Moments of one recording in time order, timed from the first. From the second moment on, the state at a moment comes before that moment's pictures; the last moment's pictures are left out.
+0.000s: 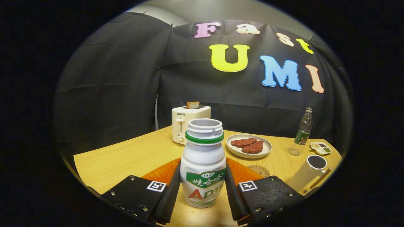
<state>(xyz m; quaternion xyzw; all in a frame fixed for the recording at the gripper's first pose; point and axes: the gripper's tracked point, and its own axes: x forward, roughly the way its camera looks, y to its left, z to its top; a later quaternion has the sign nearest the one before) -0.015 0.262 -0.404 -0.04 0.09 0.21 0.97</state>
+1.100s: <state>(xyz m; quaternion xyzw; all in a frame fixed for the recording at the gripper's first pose) 0.034 0.136 -0.350 0.37 0.17 0.03 0.91</state>
